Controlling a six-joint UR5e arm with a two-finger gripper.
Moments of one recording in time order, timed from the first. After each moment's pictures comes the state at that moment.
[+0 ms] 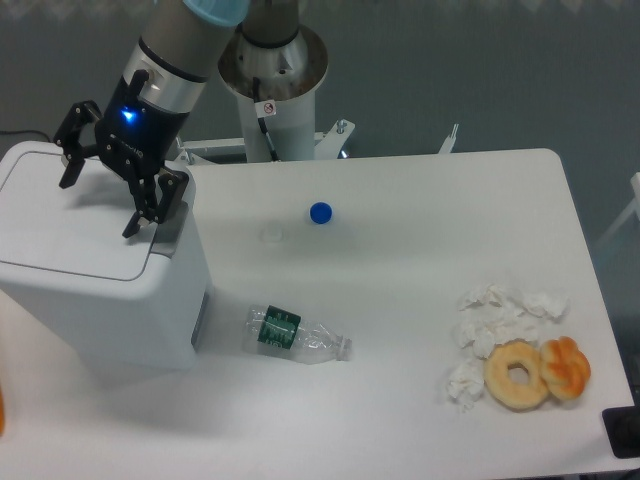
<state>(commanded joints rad) 2.23 -1.56 -1.75 -1.04 0.91 0.62</state>
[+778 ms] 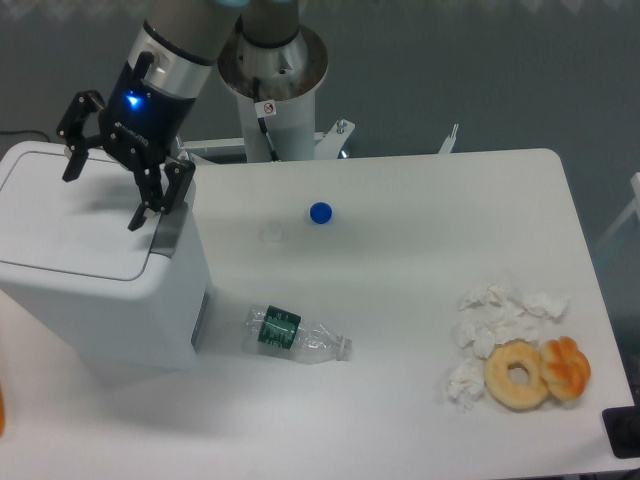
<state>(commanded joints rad) 2.33 -1.51 -1.72 -1.03 0.92 0.64</state>
